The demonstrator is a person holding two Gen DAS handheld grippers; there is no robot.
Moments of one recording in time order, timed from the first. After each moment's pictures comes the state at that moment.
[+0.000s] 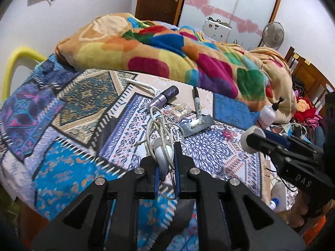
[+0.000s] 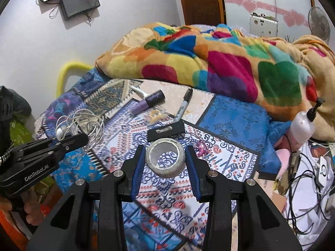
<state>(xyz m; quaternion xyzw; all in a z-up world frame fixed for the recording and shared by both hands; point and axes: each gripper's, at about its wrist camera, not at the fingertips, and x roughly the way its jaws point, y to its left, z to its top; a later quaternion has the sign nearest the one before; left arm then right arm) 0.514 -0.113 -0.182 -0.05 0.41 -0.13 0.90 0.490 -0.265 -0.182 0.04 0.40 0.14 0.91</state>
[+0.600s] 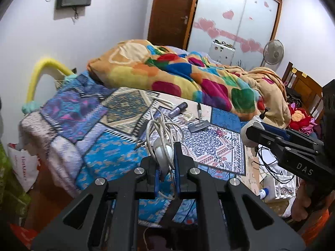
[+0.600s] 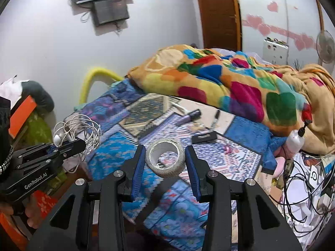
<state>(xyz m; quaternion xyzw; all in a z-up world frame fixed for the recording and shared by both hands) 0.384 -0.055 -0.101 -0.05 0.35 -0.08 0.93 0.394 -0.211 -0.109 0.01 0.34 0.19 0.92</state>
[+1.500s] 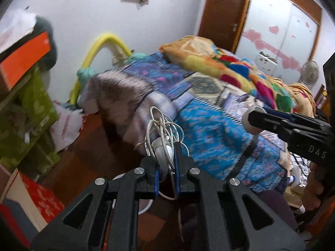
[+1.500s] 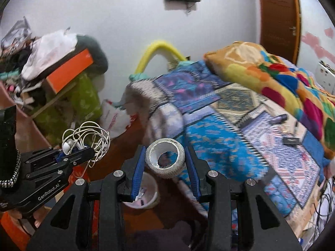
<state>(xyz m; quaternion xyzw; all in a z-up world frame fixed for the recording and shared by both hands) 0.241 0.127 -0.146 -0.11 0.37 0.07 0.92 0.322 -0.019 -0.133 -0.07 0.36 0.34 0.86</state>
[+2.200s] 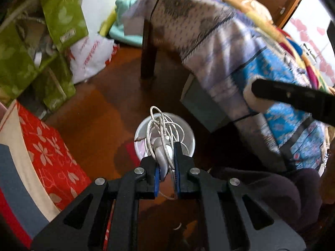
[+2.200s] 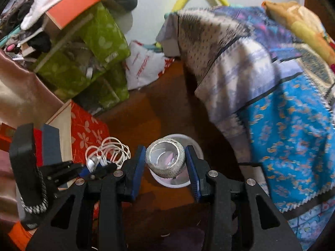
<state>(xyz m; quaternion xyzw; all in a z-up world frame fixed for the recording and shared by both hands) 0.214 0.224 -0.313 -0.20 0.51 0.14 0.83 0.324 0.127 -0.260 -0.13 0.51 0.41 0.74</state>
